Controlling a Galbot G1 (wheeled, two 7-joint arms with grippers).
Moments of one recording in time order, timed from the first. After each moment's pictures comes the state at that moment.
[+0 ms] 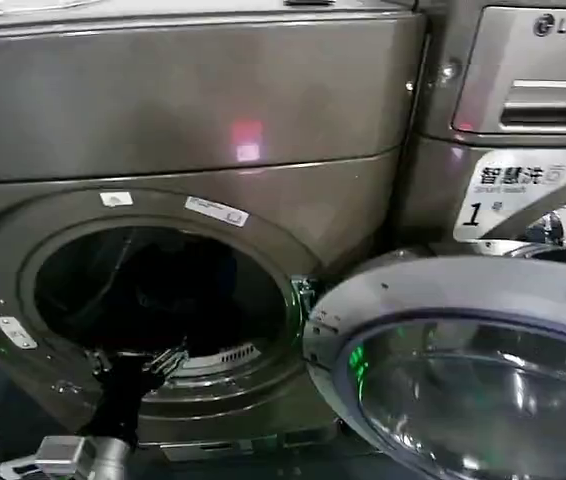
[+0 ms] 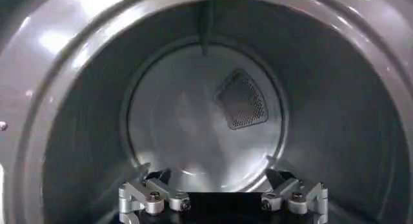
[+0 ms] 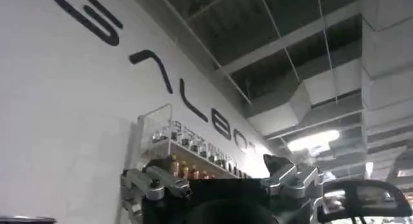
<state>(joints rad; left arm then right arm) 1.59 -1.55 -0.57 -2.50 0.02 0.39 0.05 -1.68 0.92 2.46 2.11 1.00 -0.41 0.08</state>
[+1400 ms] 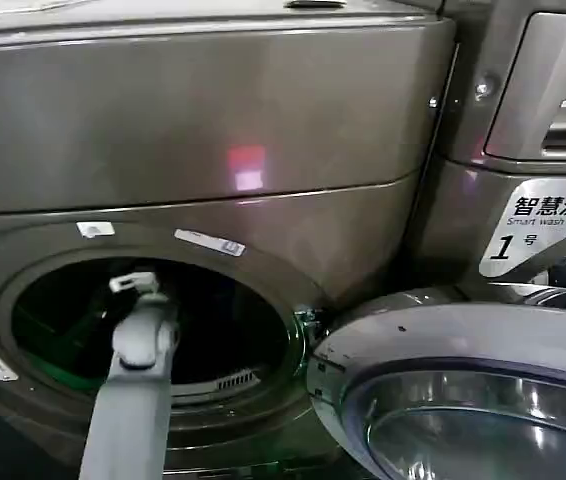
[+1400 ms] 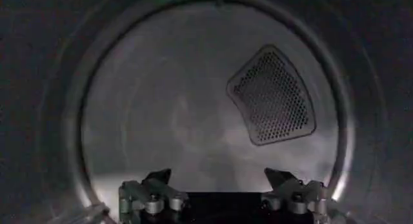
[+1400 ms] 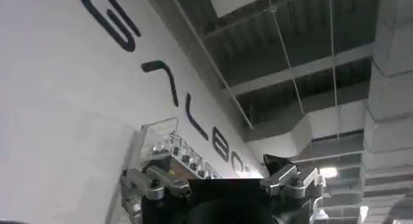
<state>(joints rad) 0.47 -1.34 -0.34 -1.24 -0.03 0.32 0.12 -1.72 0.90 2.52 2.08 0.93 -0.37 0.04</state>
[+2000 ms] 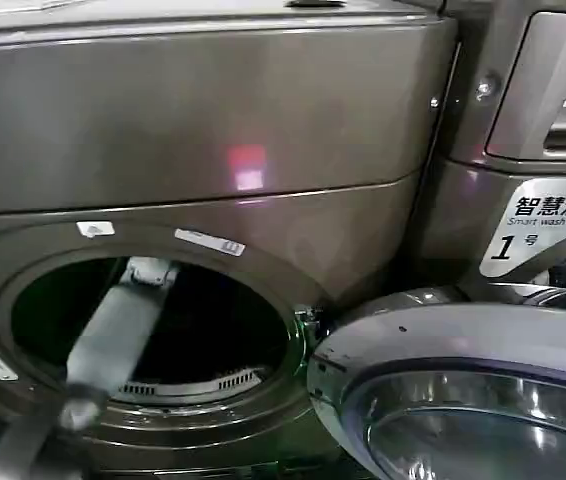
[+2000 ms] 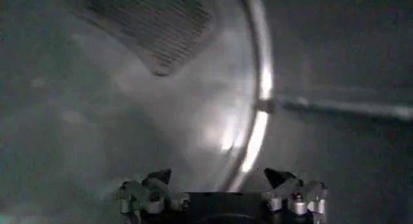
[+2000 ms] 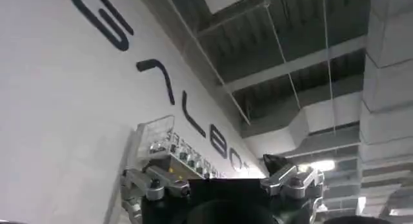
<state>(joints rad) -0.02 -1.24 0.23 -0.56 0.20 0.08 0.79 -1.72 0.92 2.52 2.08 0.92 -0.36 0.04</state>
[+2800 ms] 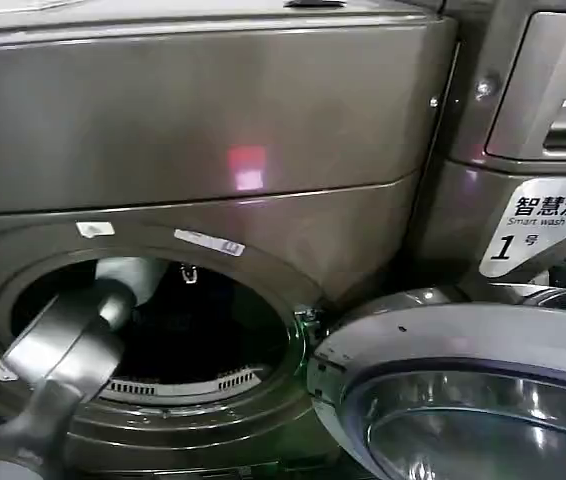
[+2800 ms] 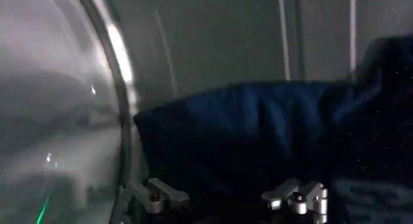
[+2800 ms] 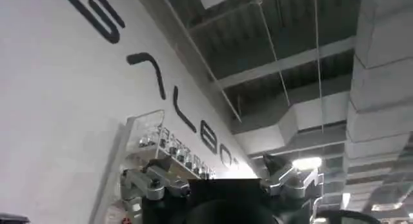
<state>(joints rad) -0.22 -1.41 0.36 -0.16 0.76 0.01 0.99 -1.71 0.93 2.51 2.07 0.90 -0.37 0.03</state>
